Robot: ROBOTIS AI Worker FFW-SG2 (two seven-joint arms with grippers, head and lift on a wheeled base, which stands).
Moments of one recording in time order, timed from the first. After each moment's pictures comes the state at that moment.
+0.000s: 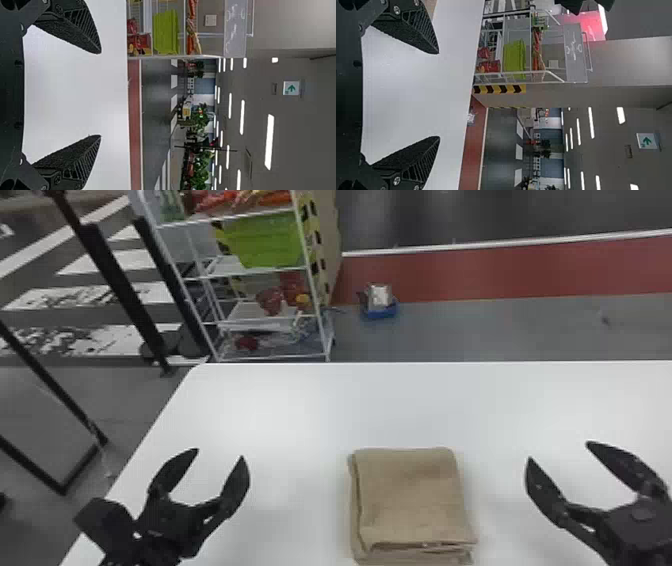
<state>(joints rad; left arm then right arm) 0.52 0.00 0.40 -1.92 0.17 -0.08 -0.47 0.40 0.00 -0.08 -1.90 0.00 0.02 0.46</state>
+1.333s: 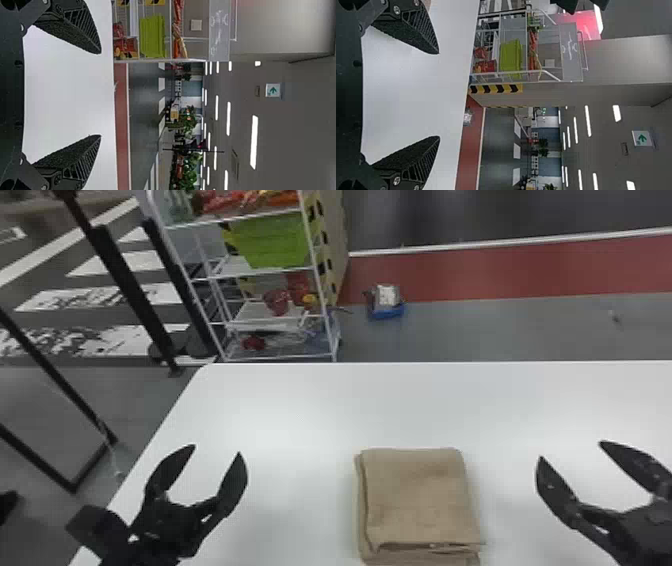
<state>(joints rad) 0.54 0.00 0.42 -1.92 0.21 -0.15 -0.47 0.42 0.00 -0.08 -1.93 -0.02 0.03 0.46</state>
